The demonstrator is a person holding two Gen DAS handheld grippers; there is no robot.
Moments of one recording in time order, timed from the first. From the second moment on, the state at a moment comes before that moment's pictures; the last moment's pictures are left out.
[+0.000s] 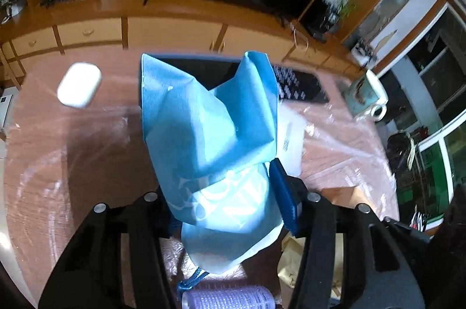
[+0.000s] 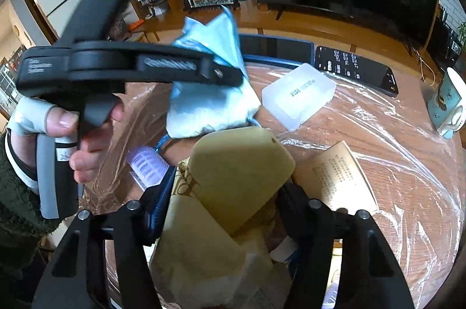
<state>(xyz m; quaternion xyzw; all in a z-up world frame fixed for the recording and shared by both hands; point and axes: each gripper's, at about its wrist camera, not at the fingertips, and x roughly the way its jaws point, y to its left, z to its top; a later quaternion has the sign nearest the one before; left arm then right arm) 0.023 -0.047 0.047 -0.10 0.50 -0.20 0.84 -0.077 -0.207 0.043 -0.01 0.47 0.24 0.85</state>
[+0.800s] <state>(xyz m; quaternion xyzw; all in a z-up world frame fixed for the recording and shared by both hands) -0.060 -0.004 0.122 -0.11 0.38 -0.16 0.91 -0.087 -0.251 0.106 0.10 0.38 0.24 0.89</state>
